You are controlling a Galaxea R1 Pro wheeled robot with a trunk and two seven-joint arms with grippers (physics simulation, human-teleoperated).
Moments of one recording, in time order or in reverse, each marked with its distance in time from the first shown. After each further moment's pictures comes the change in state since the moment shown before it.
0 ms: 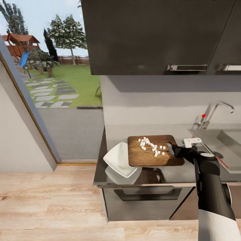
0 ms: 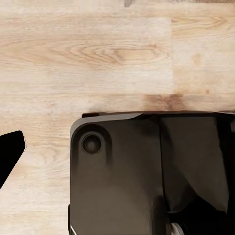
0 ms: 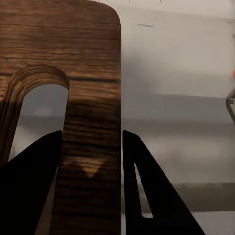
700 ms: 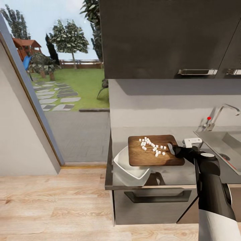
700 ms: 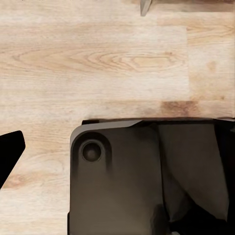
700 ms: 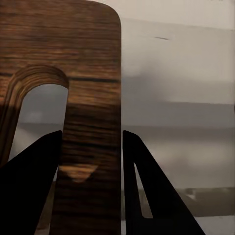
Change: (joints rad) left arm 0.000 -0.001 0.000 0.000 0.000 0.000 0.000; right arm 0.000 -0.003 0.000 0.001 -0.003 0.000 -0.009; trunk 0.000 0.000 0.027
